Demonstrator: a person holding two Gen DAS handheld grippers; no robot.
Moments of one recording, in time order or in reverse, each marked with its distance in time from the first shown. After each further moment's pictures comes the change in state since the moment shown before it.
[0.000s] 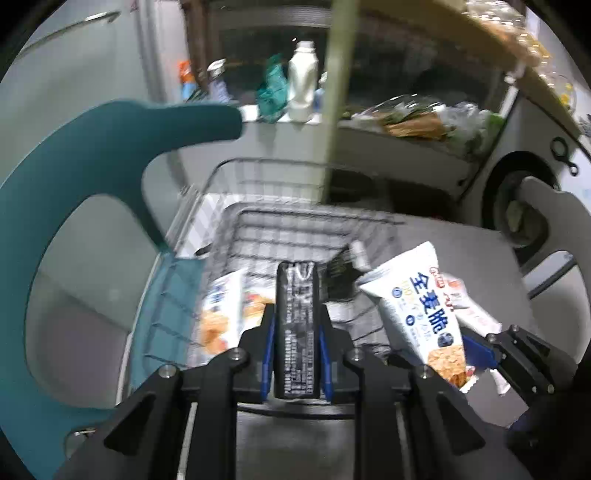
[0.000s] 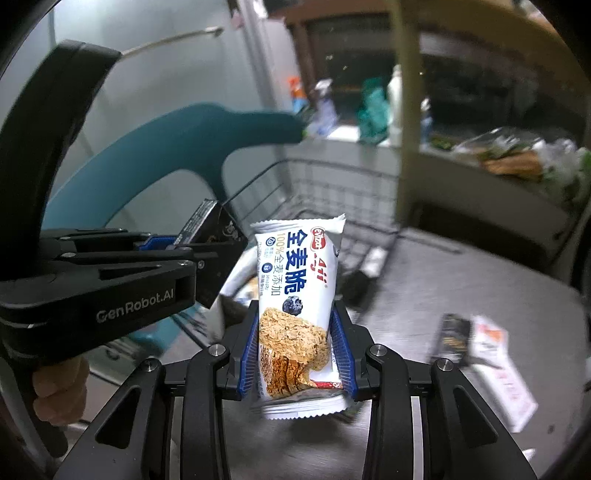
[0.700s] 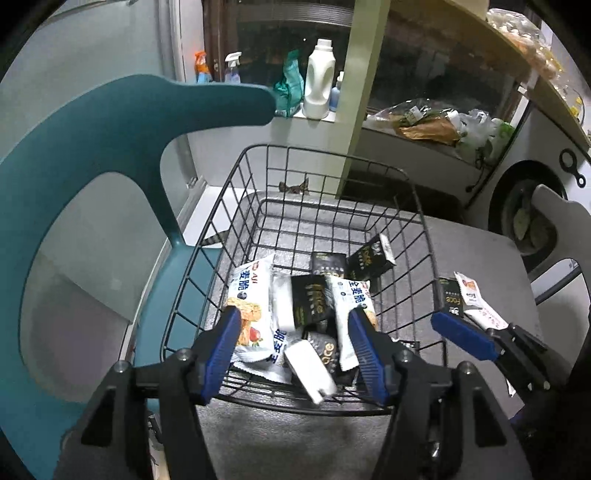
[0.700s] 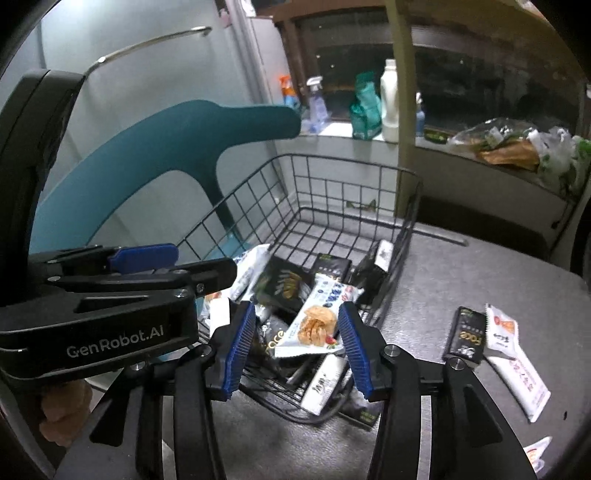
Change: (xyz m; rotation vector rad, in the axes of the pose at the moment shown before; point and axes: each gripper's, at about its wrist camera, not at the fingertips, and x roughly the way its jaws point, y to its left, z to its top) left arm 0.006 0.017 -0.012 -0.033 -0.017 -0.013; right arm 0.004 0.003 -0.003 0.044 -0.018 -0.037
